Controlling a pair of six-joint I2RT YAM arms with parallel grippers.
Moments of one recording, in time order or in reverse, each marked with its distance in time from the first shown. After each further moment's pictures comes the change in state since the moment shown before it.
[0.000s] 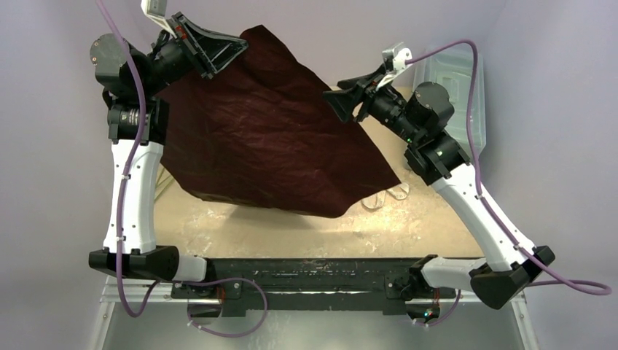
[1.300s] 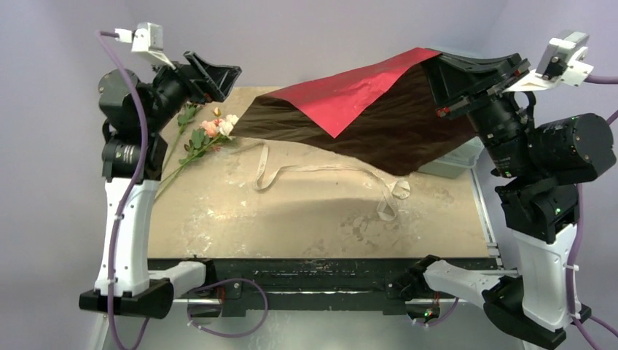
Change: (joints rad) left arm -0.023 -0.203 -0.243 -0.262 -0.426 0.142; right arm 0.000 -0.165 0.441 -0.298 0.240 -0.067
